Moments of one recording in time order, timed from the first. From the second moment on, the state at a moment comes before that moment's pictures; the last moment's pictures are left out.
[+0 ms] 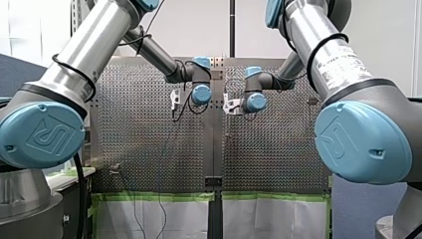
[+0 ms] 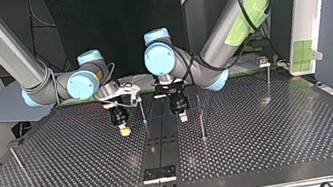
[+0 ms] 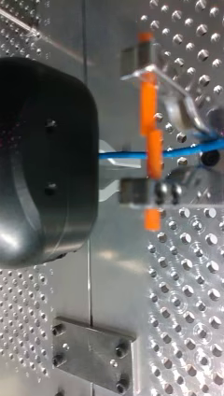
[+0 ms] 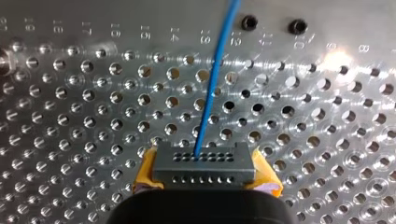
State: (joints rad) left arm -0.55 -2.08 -1.43 -2.75 -2.25 -1.50; right arm 2.09 -0.90 1.27 -0.30 1.52 1.52
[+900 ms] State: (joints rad) left arm -0.56 -2.08 -1.43 -2.79 -2.25 -1.55; right arm 2.09 -0.90 1.27 -0.30 1.52 1.52
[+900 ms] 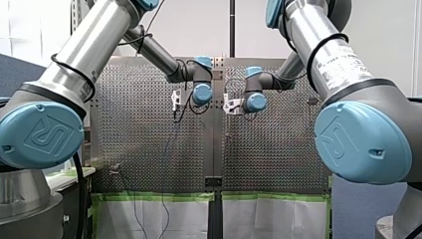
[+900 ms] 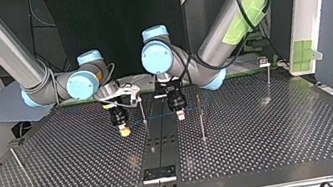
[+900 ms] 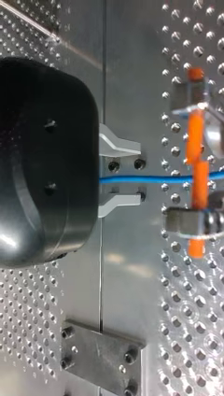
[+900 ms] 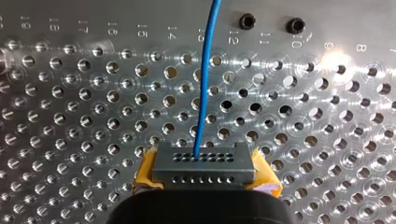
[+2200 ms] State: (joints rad) left arm -0.57 -2.07 -1.42 -2.80 -2.25 -1.54; right arm 2.09 -0.90 1.27 -0.30 1.52 1.52
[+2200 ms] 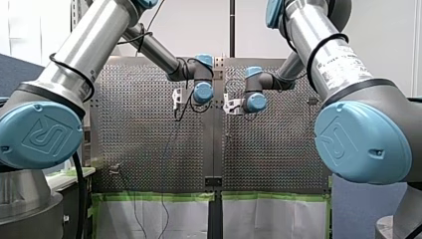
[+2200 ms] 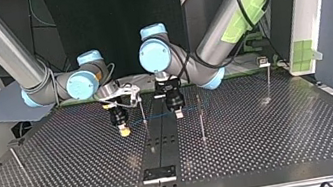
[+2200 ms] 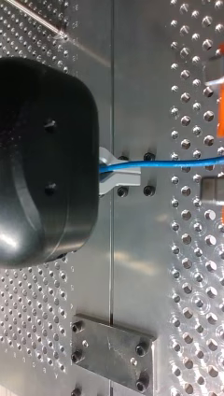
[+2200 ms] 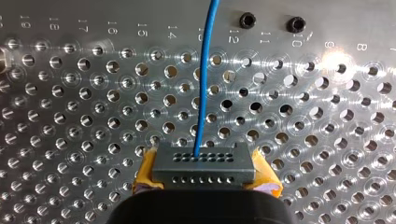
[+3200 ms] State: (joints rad) left arm -0.63 -2.11 -1.53 -2.68 -2.24 -1.49; right arm 2.08 -0.91 1.34 -0.23 1.55 1.49
